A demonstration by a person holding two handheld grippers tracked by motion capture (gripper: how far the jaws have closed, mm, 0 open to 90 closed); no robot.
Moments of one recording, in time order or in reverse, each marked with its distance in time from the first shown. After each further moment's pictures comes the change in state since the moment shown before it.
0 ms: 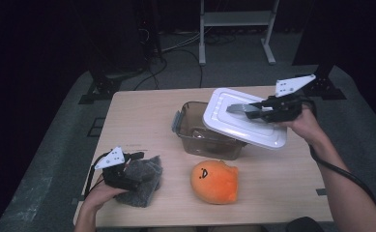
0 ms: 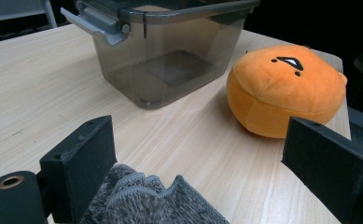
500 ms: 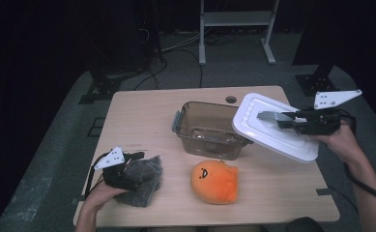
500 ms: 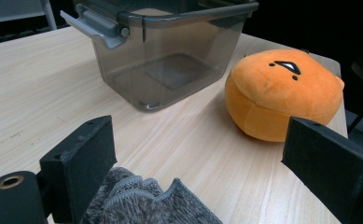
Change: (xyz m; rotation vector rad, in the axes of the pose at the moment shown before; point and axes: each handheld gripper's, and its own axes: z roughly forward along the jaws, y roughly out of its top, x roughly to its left) left arm -0.001 0.000 0.000 -0.014 -0.003 -0.010; right arm 0.016 -0.049 -0.071 -0.008 -0.109 0.062
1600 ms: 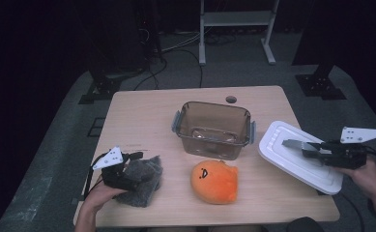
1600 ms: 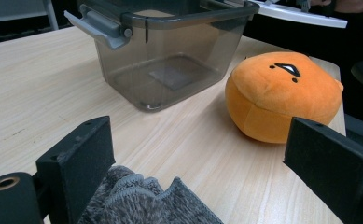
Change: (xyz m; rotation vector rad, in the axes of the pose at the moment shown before) left arm 0.000 -0.001 -0.002 -0.005 0.004 -0.013; right arm 0.020 -0.110 -0.043 0.038 -0.067 0.142
